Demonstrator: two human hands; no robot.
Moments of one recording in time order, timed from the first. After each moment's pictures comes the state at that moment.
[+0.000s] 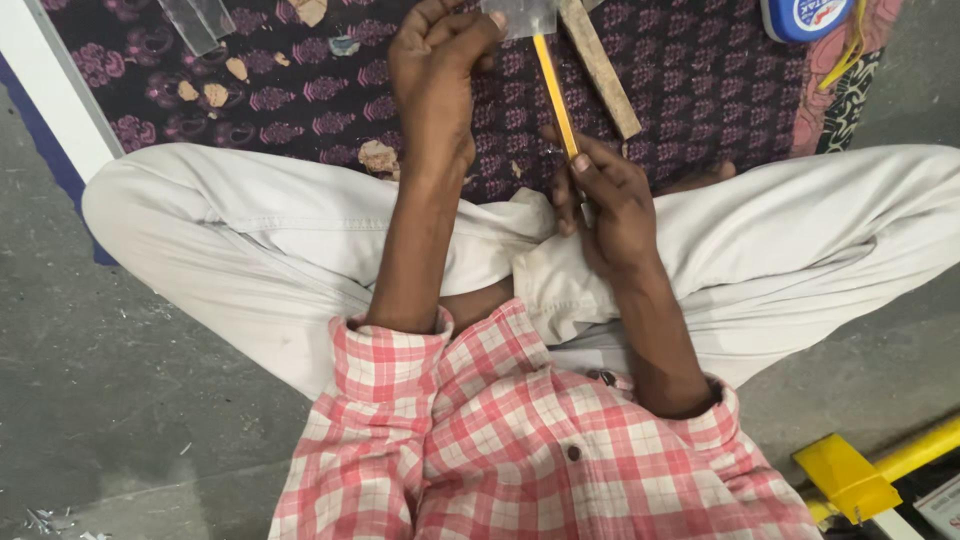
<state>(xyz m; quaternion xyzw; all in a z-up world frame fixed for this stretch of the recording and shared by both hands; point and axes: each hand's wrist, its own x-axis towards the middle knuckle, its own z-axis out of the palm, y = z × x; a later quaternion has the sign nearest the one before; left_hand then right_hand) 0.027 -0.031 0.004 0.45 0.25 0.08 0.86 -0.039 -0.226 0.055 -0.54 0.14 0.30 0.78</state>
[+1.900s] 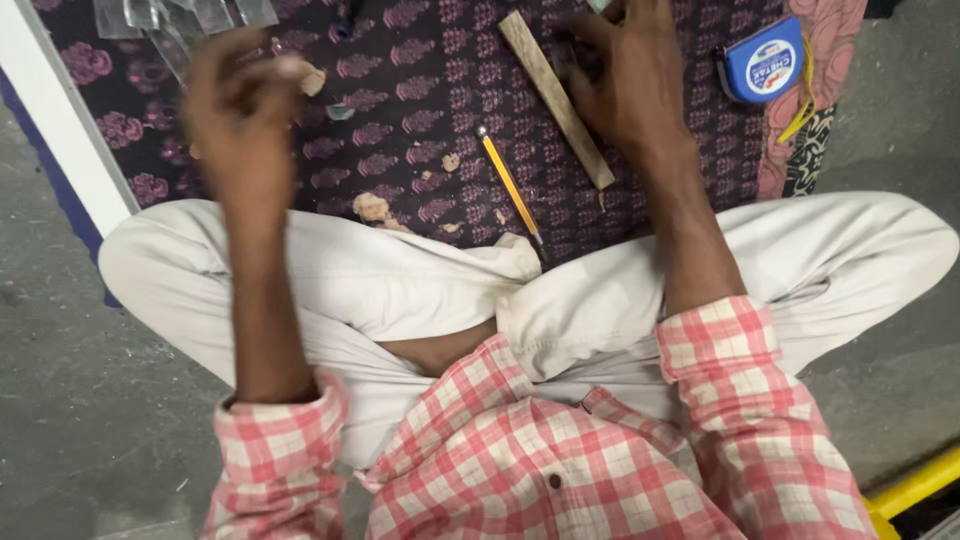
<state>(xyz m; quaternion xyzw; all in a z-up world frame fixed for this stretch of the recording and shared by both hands) -0.004 0.110 0.049 0.79 0.18 0.14 0.56 0.118 -0.234 0.048 -0.92 -0.29 -0.04 0.26</state>
